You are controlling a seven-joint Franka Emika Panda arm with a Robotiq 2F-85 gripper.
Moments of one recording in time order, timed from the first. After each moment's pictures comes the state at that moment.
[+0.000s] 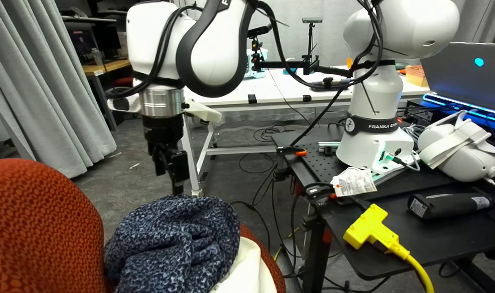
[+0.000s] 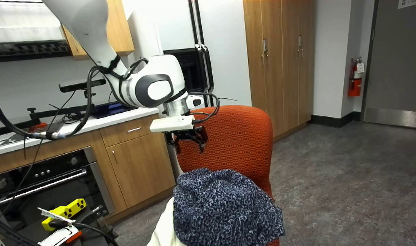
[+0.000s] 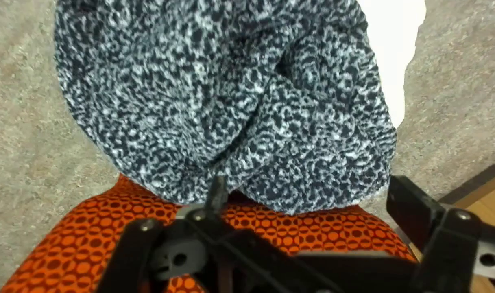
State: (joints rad) arm 0.02 0.28 0.09 -2.38 0.03 2.81 -0.49
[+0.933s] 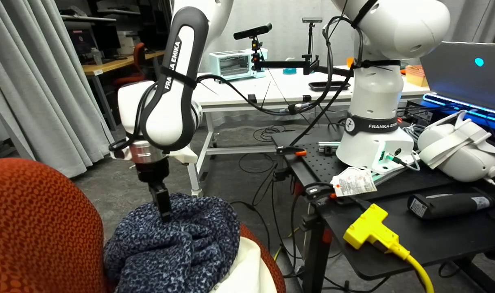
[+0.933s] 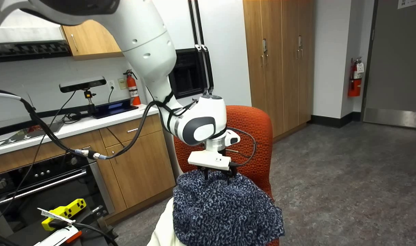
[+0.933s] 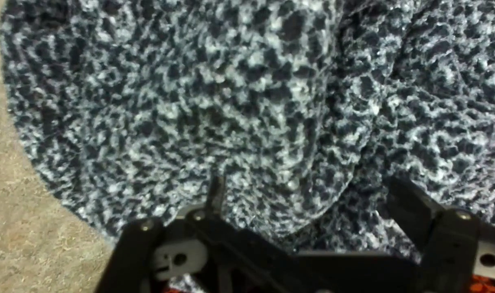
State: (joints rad) arm -0.24 0.76 0.20 -2.01 0.02 2.81 -0.54
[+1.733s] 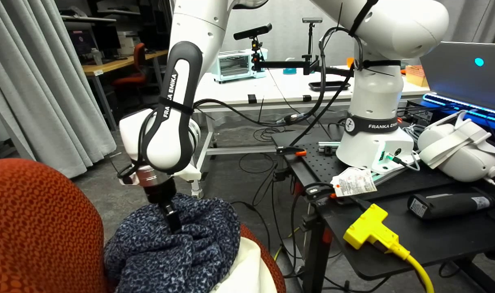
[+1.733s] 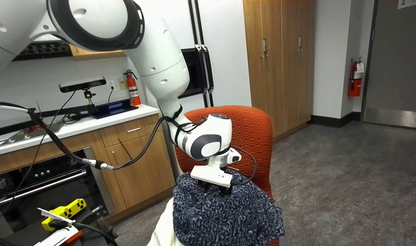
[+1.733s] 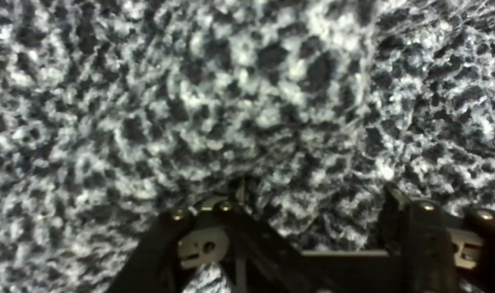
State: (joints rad) arm -0.26 0.93 0.21 -1.88 -0.02 2.71 -0.55
